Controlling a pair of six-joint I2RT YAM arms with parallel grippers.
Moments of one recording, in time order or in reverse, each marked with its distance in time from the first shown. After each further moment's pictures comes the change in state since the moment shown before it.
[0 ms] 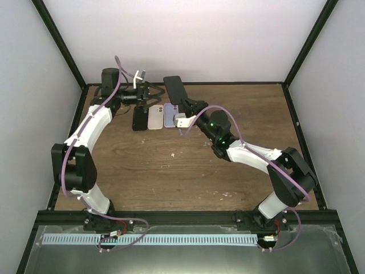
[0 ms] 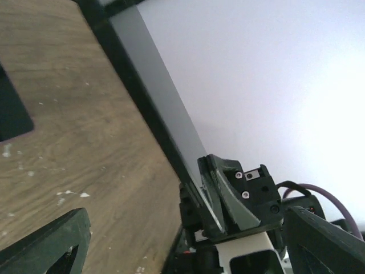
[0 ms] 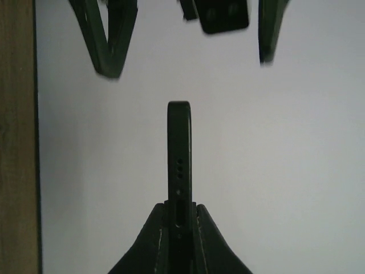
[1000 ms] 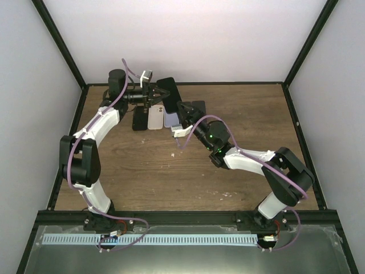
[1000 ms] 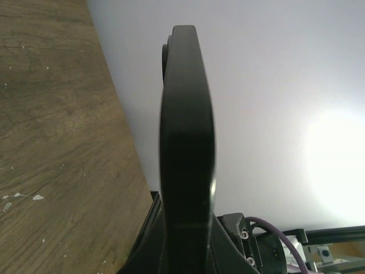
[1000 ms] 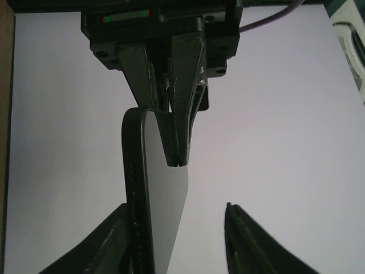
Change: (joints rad) left arm -0.057 0.080 -0.078 0.454 0.074 -0.448; right arm 0.082 0.027 -0.099 0.248 0.005 -0.126
